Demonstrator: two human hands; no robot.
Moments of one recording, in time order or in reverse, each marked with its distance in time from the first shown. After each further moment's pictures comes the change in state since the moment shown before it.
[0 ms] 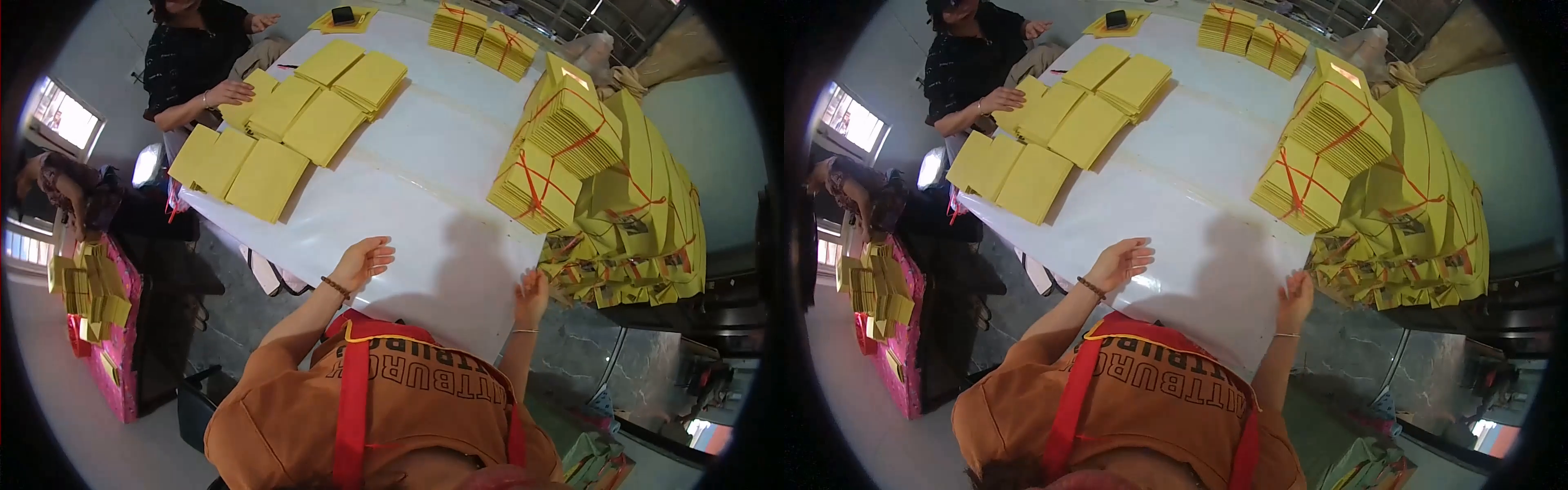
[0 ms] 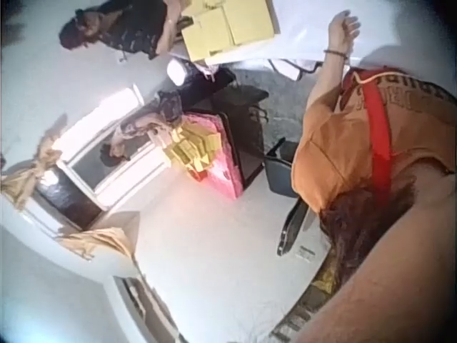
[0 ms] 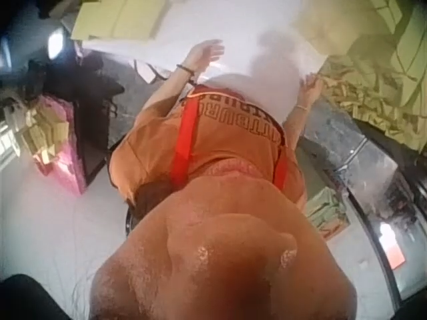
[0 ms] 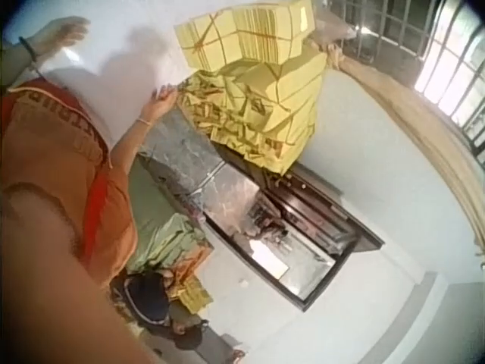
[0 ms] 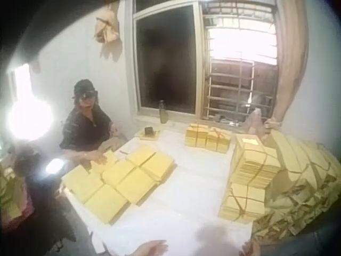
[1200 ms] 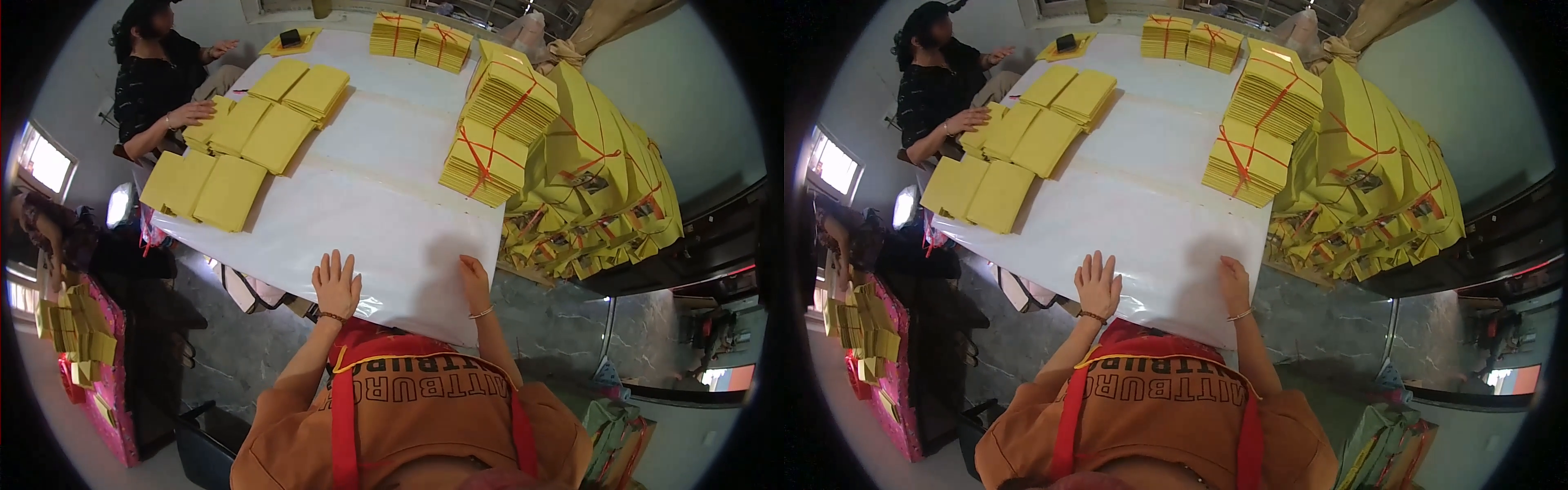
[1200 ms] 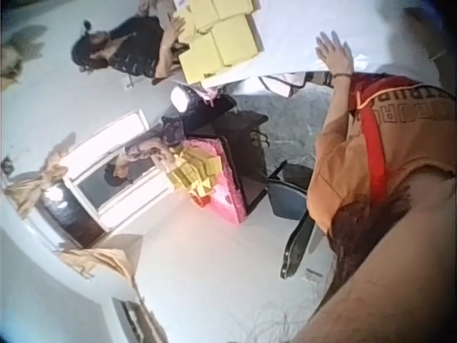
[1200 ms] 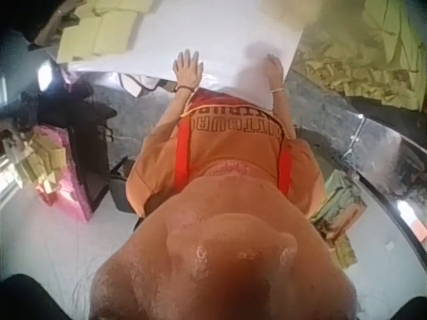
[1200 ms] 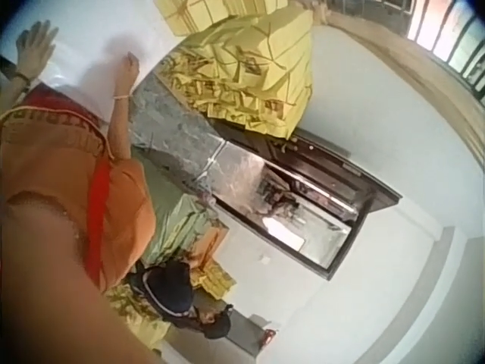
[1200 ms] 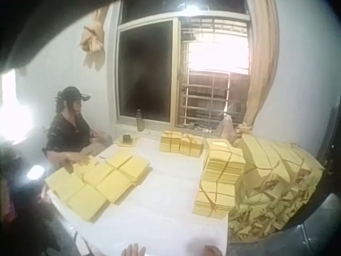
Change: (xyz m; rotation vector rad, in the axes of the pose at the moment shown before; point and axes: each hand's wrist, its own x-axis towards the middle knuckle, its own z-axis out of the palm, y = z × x) left_hand -0.029 -0.101 0.011 1.812 0.623 1.006; right_hand -0.029 0.051 -0.008 -0.687 -0.241 -0.244
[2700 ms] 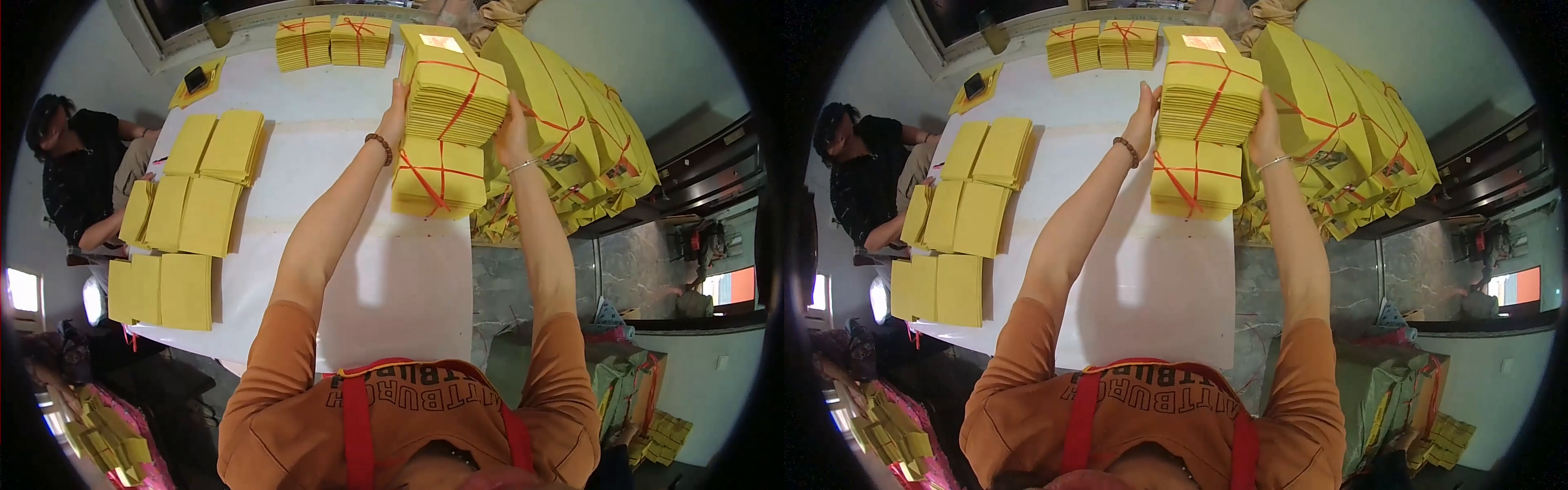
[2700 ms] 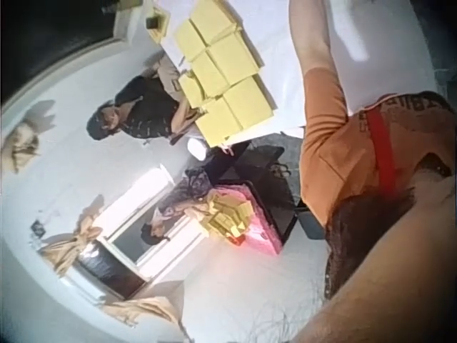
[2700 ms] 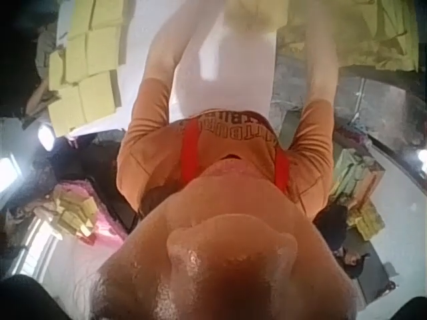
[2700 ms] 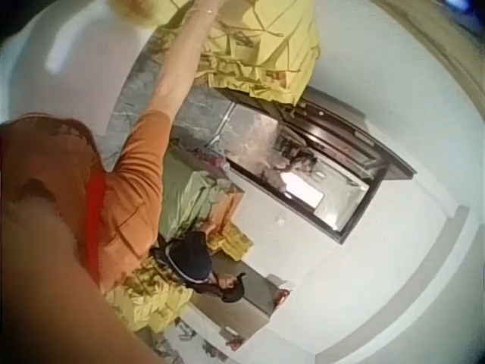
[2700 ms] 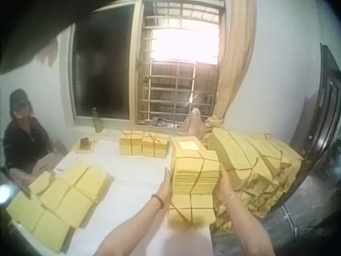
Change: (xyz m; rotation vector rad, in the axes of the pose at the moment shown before) left_hand 0.405 0.181 -0.004 -1.636 -0.601 -0.116; right_hand 0.250 -0.254 -0.054 0.557 0.097 -0.131
